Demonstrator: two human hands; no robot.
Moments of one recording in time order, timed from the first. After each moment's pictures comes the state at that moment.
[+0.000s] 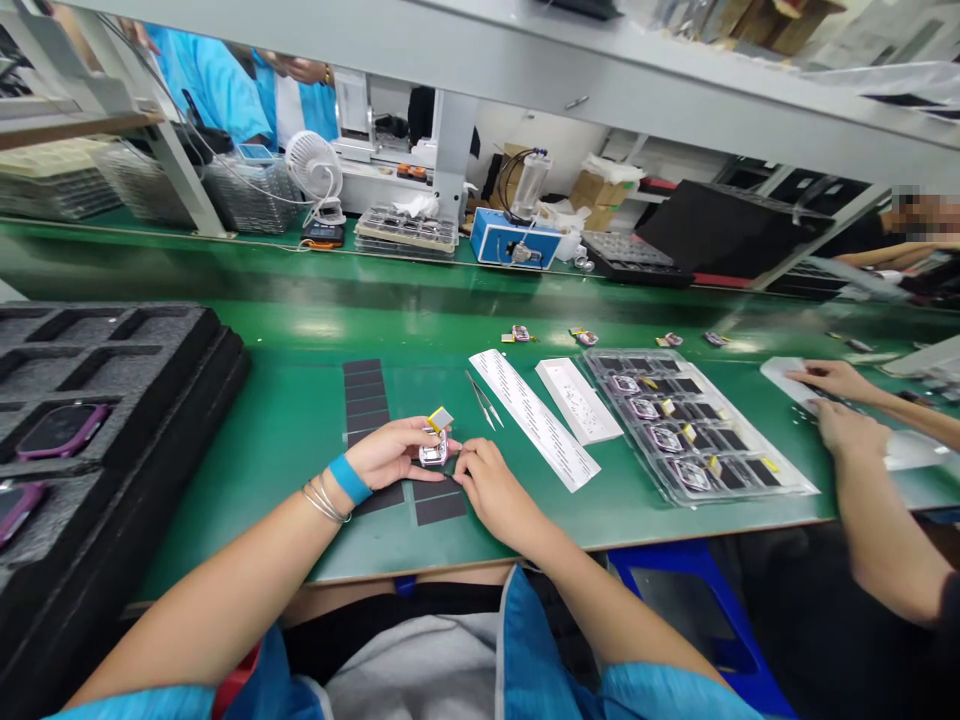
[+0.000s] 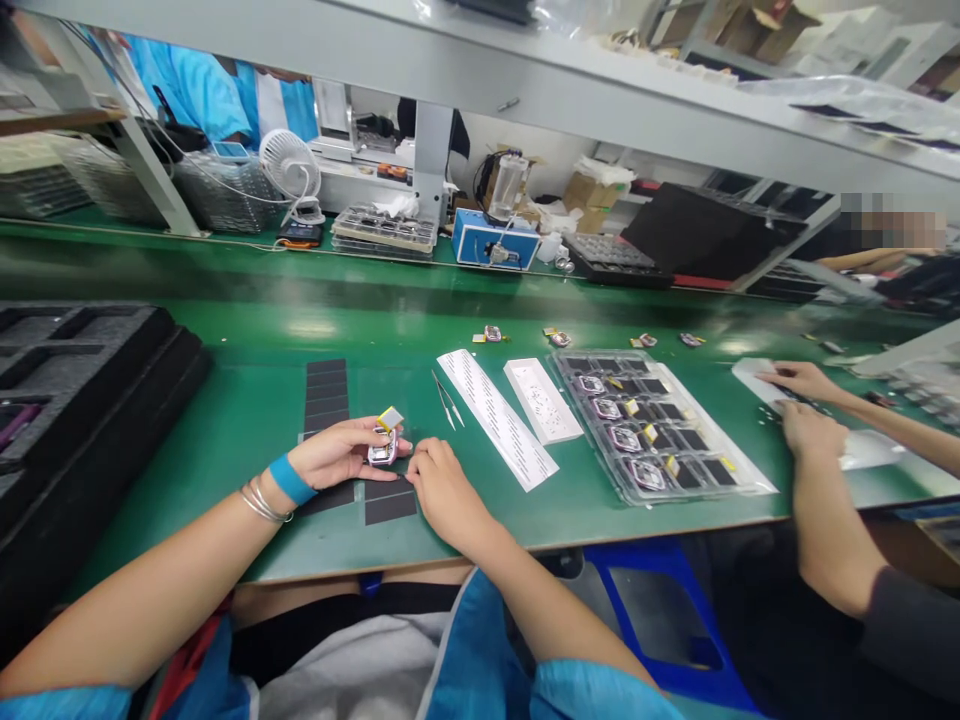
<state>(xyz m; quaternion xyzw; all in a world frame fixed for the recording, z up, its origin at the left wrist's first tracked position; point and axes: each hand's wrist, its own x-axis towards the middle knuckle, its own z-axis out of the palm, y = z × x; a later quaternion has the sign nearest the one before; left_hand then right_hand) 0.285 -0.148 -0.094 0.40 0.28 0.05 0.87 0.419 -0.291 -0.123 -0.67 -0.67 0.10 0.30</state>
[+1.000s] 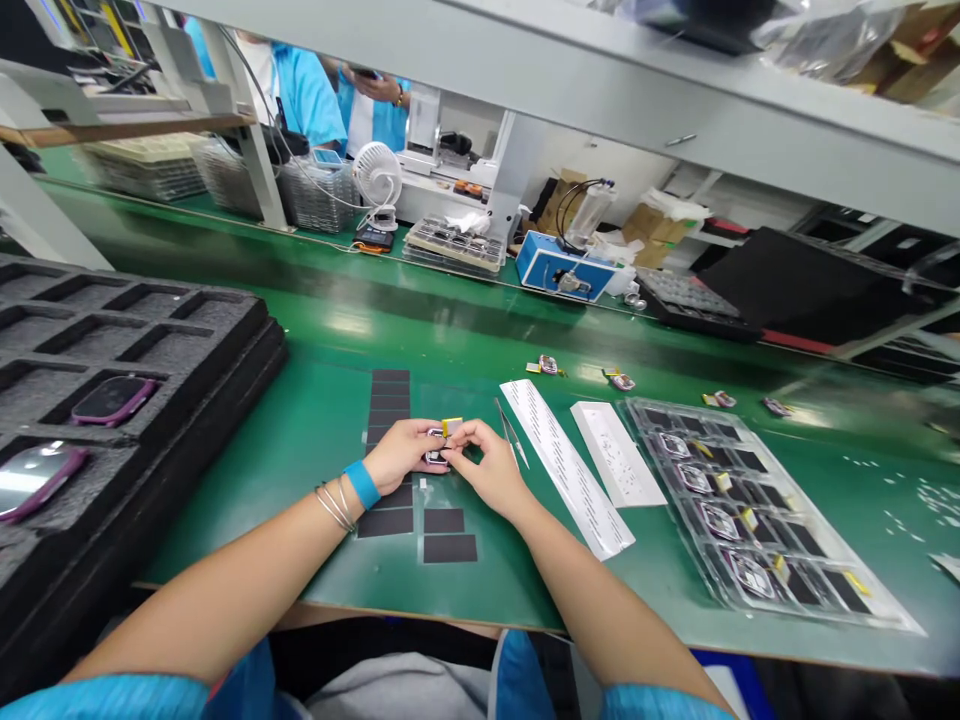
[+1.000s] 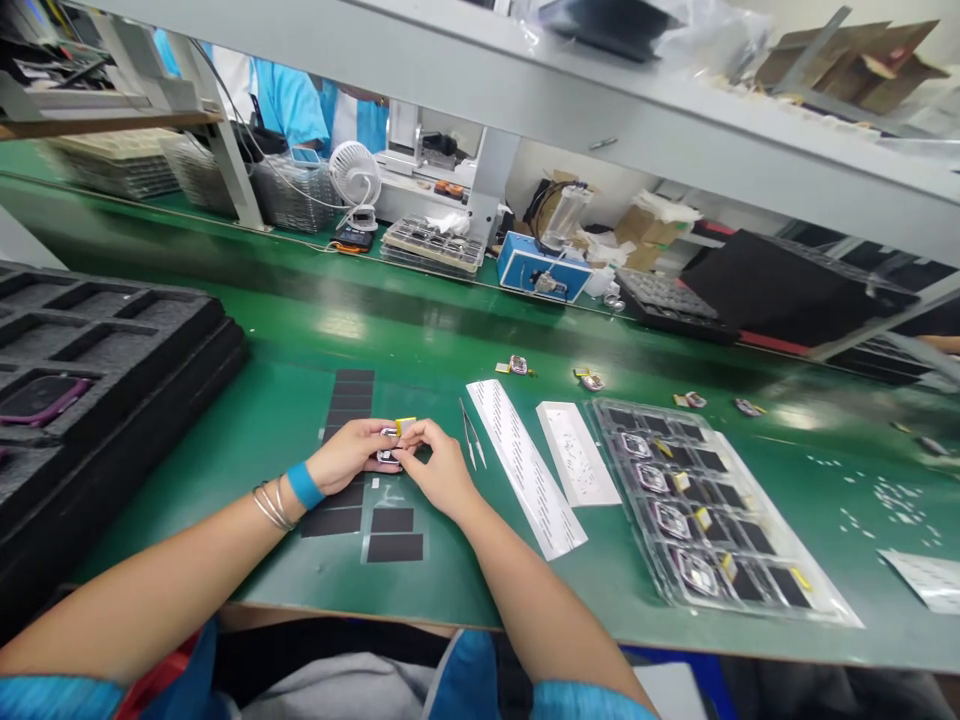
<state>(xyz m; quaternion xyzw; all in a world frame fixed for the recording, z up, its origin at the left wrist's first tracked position) 0.296 -0.132 -0.108 0.44 0.34 0.22 0.80 0.430 -0.210 -0.113 -0.59 -0.59 0.28 0.48</state>
